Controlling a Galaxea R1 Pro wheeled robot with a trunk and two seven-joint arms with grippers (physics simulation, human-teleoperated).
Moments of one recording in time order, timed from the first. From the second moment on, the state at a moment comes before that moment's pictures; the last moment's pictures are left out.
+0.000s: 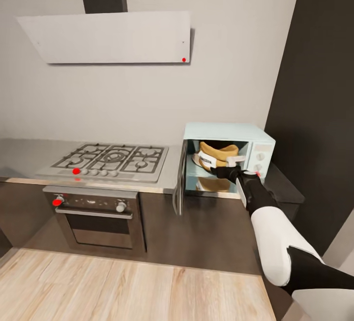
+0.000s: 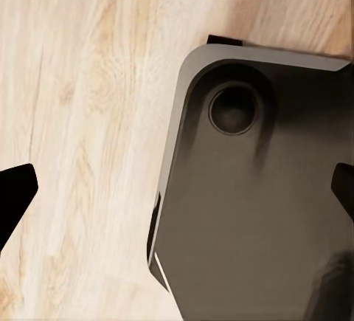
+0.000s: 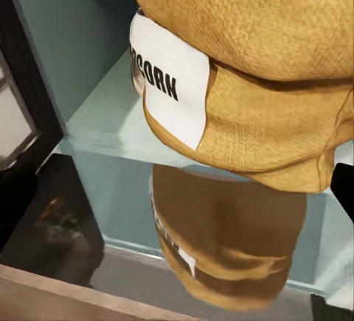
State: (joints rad) left arm 0.00 0.02 0.04 -0.05 0.14 -0.14 0.10; right arm -1.04 0.09 -0.35 -0.61 0.41 0.29 0.28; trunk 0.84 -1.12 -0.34
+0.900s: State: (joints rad) left arm 0.00 0.02 0.04 -0.05 0.14 -0.14 0.10; right arm -1.04 0.09 -0.35 -0.57 0.41 0.27 0.25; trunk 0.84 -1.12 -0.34
